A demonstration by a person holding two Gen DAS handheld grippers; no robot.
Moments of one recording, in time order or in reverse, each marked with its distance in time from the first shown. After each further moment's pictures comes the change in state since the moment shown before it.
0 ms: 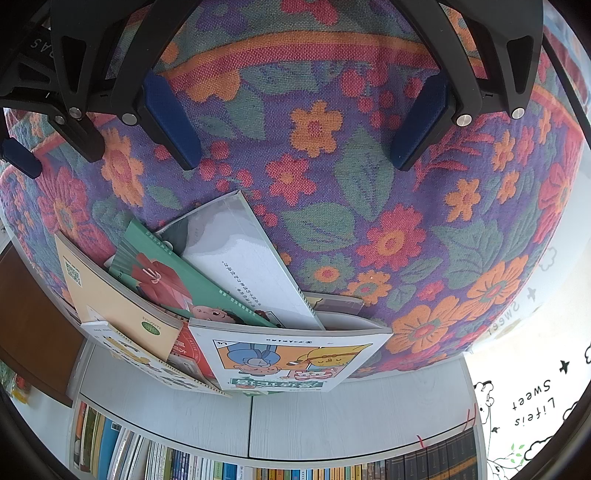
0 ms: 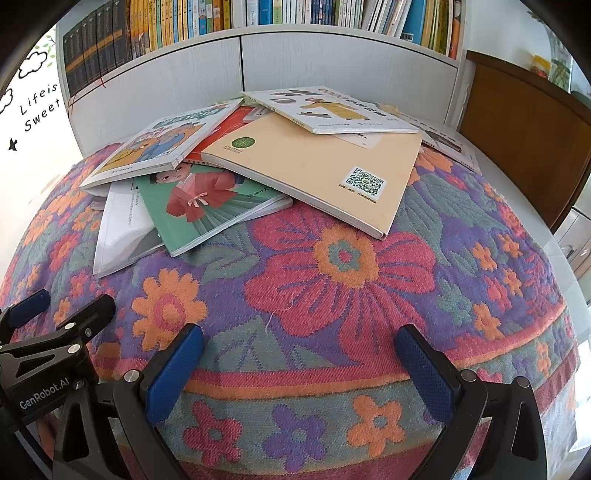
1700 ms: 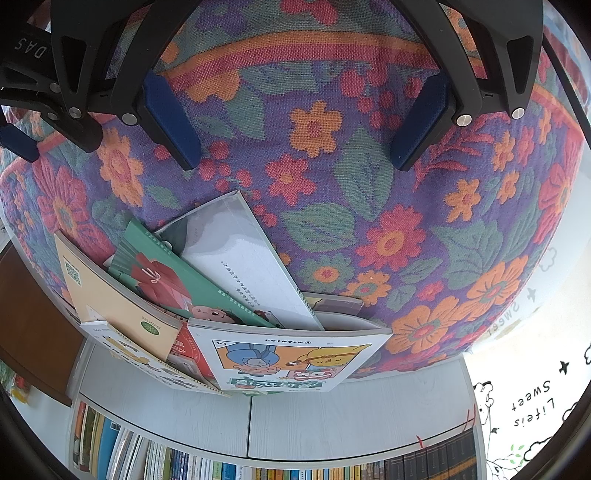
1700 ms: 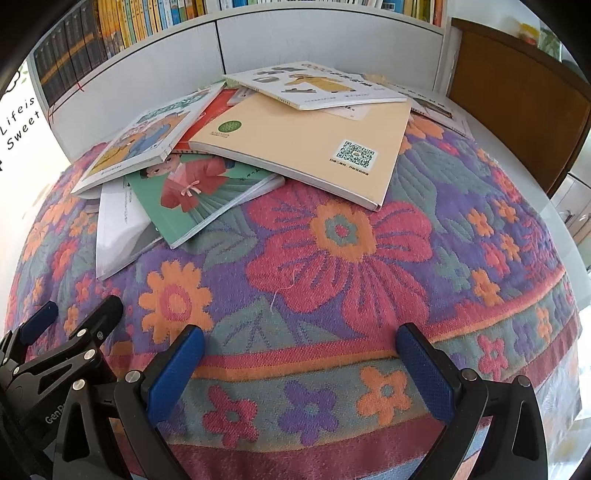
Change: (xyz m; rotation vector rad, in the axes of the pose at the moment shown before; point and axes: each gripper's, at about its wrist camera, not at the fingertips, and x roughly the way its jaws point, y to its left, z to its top) left arm 0.000 -0.002 -0.001 0.000 0.000 0.001; right arm -0.001 -0.004 0.005 0.094 0.113 0.005
